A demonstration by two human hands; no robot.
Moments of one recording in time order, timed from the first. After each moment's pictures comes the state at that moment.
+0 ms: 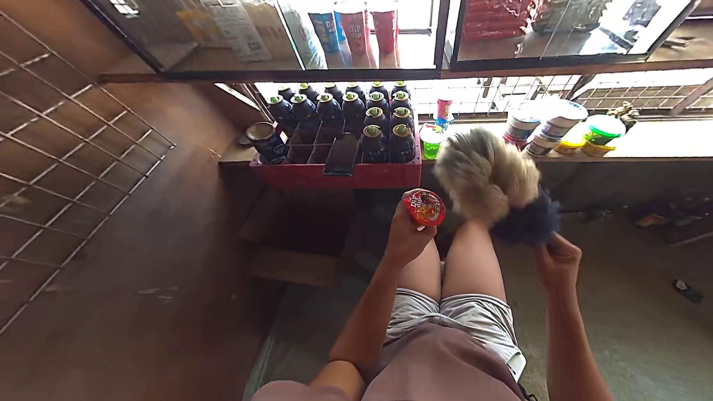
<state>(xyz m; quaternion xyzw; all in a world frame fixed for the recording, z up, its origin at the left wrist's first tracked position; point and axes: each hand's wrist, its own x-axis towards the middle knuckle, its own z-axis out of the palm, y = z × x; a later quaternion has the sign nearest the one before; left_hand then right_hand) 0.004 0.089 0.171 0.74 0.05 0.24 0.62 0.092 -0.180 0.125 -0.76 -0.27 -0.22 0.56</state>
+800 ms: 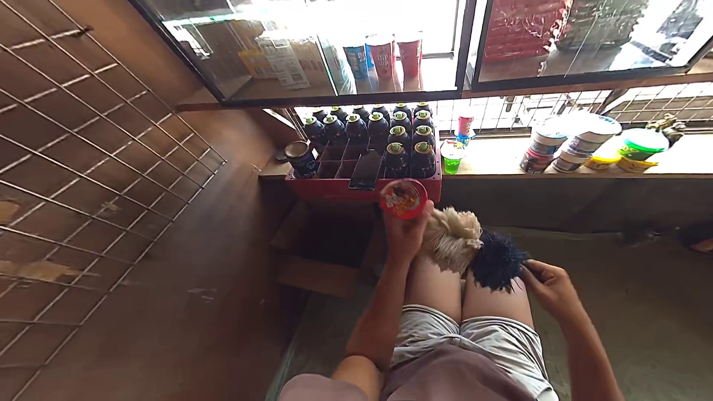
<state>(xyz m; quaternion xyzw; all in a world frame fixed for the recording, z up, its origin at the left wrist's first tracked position) 0.015 0.117 0.196 0.67 0.02 0.47 0.57 0.080 -0.161 0.110 -0.77 -0.27 0.02 0.57</state>
